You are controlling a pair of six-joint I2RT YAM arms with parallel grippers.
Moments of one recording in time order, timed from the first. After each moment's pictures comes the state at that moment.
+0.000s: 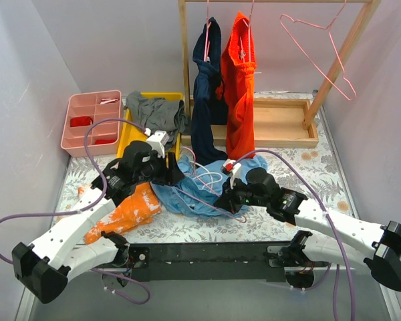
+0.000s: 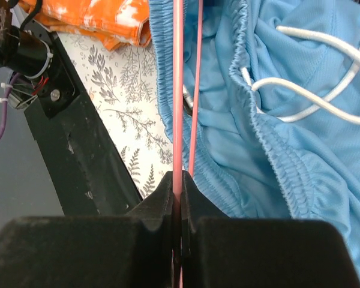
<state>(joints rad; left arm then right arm) -0.60 0.99 0.90 -0.53 0.14 -0.43 0.94 0.97 0.56 -0.09 -0.30 0.29</state>
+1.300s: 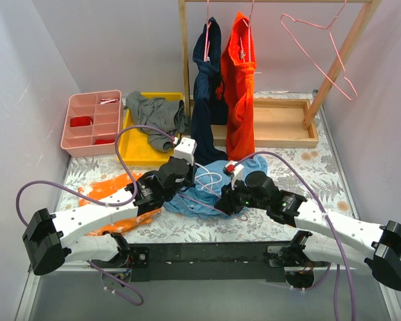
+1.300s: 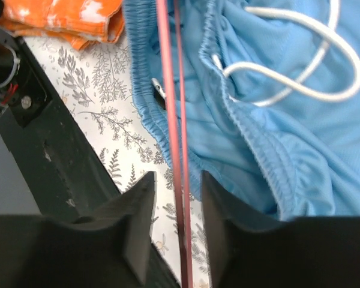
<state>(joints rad) -0.99 1.14 0.82 -0.12 -0.46 -0.37 0.95 0.97 0.52 -0.07 -0.20 0.32</state>
